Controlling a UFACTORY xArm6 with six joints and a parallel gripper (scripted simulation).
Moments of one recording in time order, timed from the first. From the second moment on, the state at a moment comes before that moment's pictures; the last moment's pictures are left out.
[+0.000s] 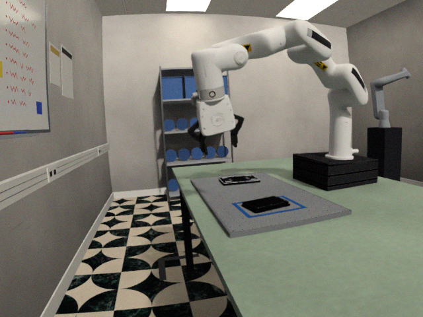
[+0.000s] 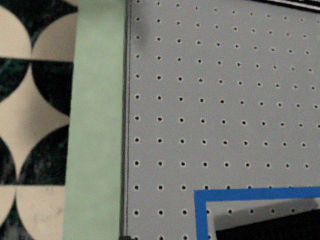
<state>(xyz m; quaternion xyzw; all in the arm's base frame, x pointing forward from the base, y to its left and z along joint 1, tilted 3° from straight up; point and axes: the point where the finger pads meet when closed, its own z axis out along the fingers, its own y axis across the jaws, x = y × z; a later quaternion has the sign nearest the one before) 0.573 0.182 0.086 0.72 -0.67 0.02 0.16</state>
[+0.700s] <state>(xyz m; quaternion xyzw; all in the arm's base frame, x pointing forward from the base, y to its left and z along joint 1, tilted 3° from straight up) 0.541 0.203 0.052 0.89 -0.44 -0.03 0.11</state>
